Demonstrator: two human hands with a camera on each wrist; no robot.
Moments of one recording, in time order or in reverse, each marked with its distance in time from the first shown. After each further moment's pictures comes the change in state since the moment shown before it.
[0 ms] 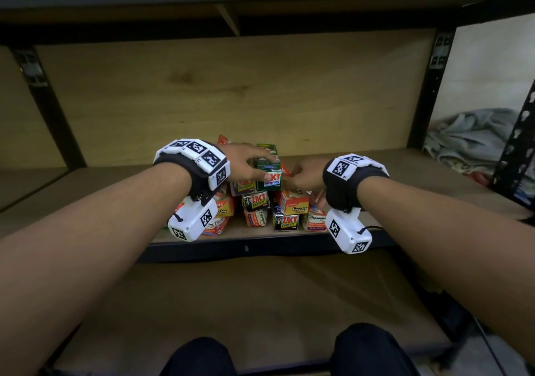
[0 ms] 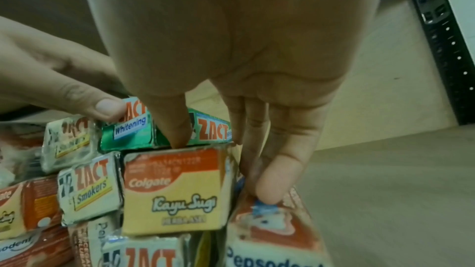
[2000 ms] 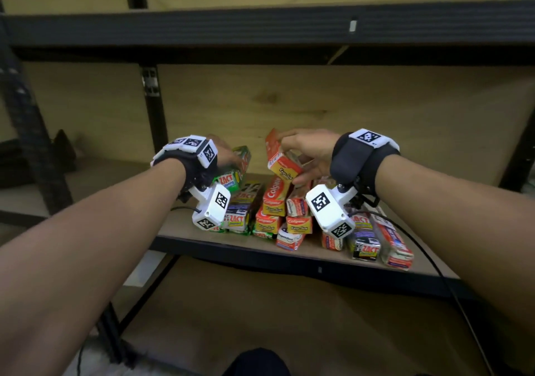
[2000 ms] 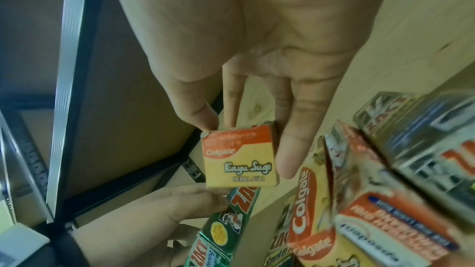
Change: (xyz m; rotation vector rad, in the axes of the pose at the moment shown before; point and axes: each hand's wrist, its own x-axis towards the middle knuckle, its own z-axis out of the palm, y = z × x) left_hand -0.107 -0.155 -0.038 -0.434 0.349 -0.729; right_hand -0.024 -0.177 -0.006 0.590 -0.039 -0.301
